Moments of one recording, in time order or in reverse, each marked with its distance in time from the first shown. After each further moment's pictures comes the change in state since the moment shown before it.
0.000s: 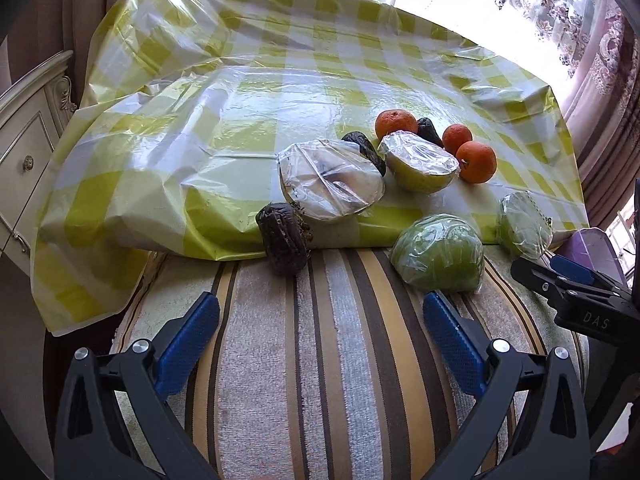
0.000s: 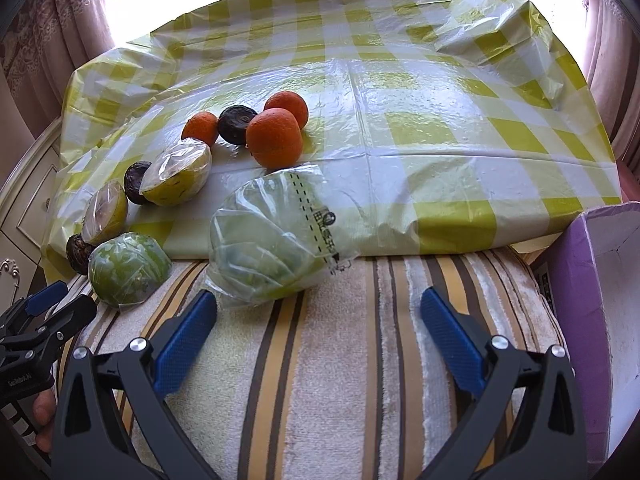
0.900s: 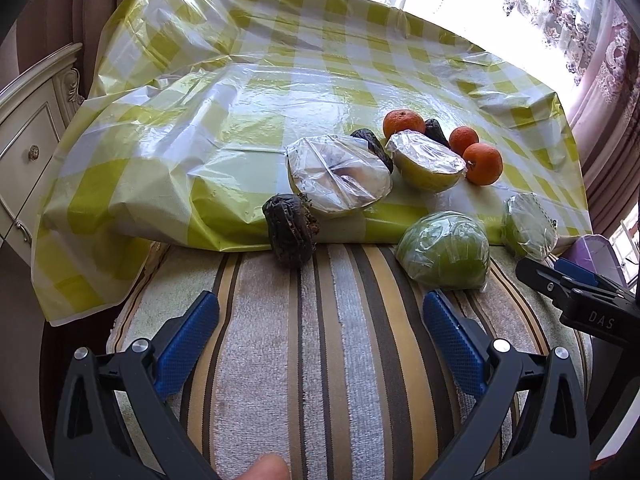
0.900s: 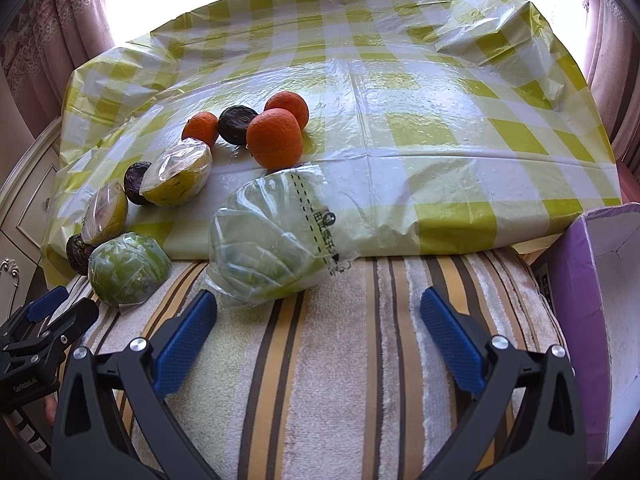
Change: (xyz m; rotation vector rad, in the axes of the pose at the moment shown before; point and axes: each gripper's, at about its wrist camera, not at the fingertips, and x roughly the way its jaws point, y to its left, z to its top) left arm 0.001 0.001 -0.004 -0.030 -0.007 0.007; right arm 0.000 0.000 0.000 0.001 0.000 0.001
